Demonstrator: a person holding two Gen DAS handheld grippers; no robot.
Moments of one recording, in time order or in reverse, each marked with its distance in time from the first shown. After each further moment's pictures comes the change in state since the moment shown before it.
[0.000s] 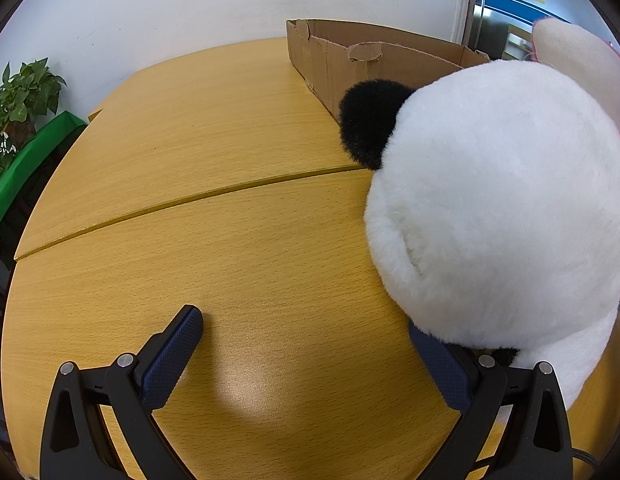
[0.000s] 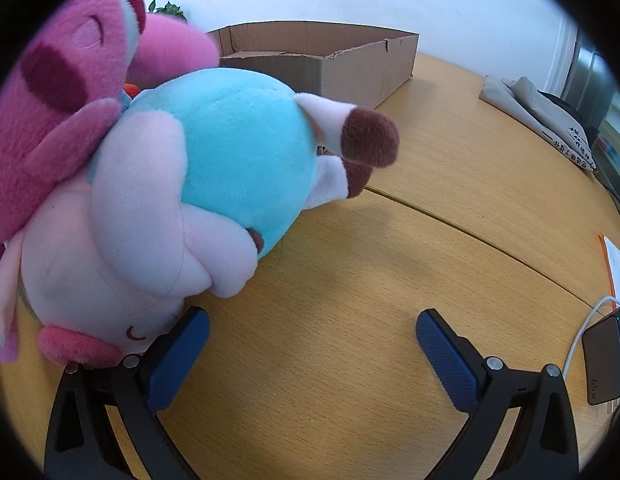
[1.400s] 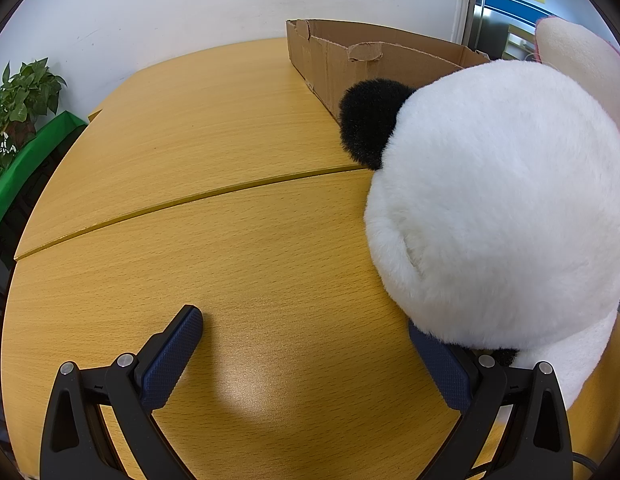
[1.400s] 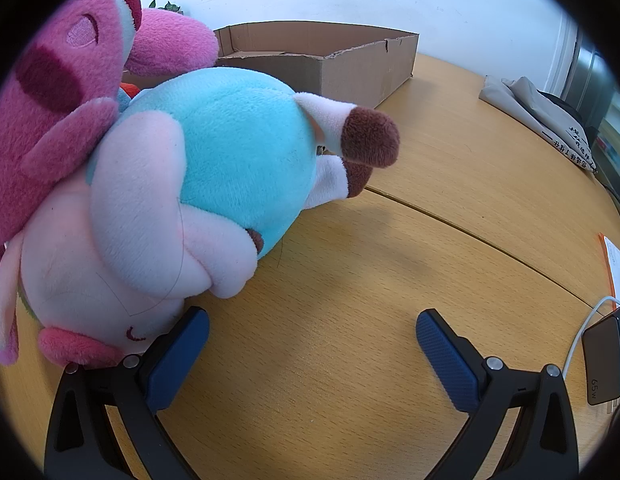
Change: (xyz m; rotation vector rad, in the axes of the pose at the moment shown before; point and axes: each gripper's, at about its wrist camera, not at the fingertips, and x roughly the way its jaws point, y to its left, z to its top) left arm 0.006 0.002 0.002 -0.001 0.002 -0.001; right arm -0.001 -0.001 -0.002 -0.003 -0.001 0.002
